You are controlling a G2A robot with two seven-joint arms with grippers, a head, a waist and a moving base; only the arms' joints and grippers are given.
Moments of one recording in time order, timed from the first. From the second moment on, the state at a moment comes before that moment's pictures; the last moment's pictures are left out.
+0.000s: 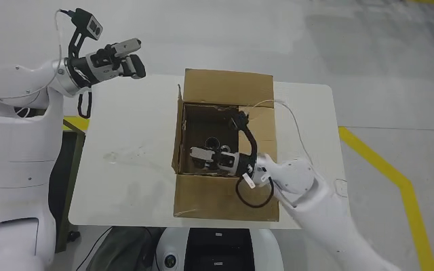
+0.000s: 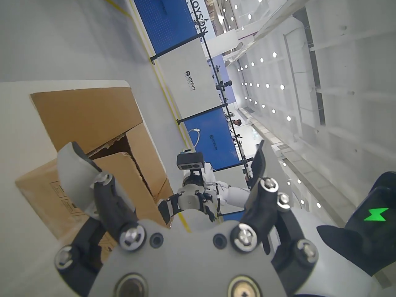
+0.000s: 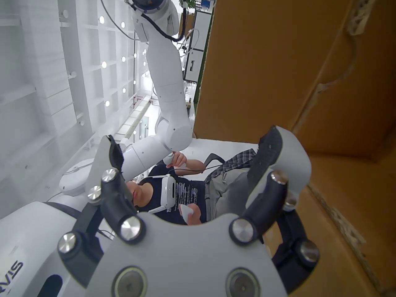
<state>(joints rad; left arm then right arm) 0.84 -0.88 -1.50 -1.47 -0.49 -0.05 -1.16 -1.12 -1.26 0.86 -1.74 0.30 -0.11 0.70</state>
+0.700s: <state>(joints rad) 0.85 -0.88 -1.44 -1.34 -0.50 -0.05 -1.23 -0.88 -1.40 0.57 -1.51 0.34 -0.08 0.67</state>
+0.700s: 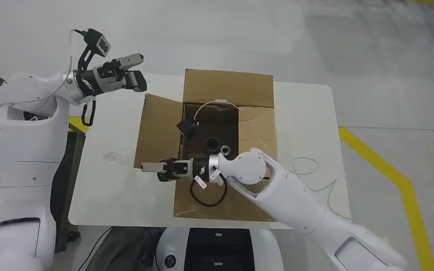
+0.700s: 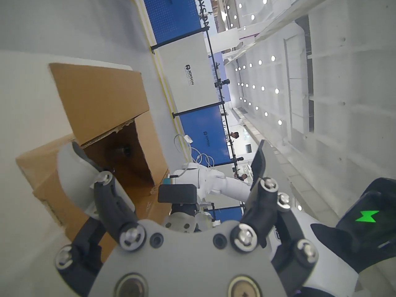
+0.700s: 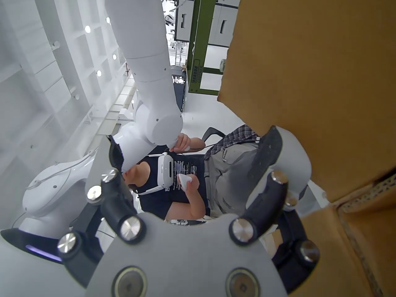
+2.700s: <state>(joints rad) 0.85 -0.88 -1.38 -1.34 -0.45 -0.09 -1.25 -1.48 -1.20 1.15 -2.07 0.12 -0.03 0.78</state>
